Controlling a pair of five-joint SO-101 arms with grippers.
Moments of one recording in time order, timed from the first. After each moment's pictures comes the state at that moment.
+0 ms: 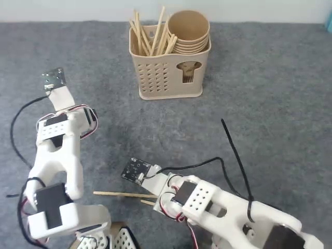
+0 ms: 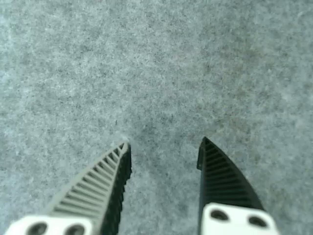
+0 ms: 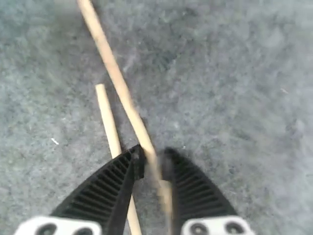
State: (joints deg) left arm -24.7 -3.6 42.7 35.1 7.0; right arm -61.9 -27.1 68.6 41.2 6.5
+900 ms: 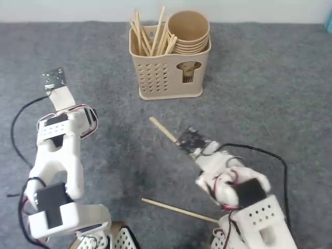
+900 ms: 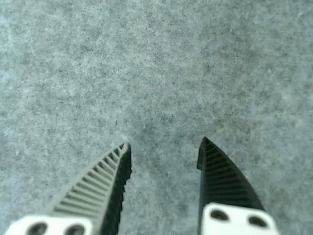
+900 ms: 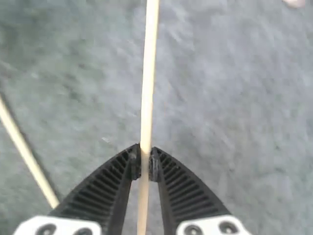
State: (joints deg) left arm -24.7 -3.6 42.7 35.1 7.0; right arm -24.5 -70.5 67.3 74.4 27.3
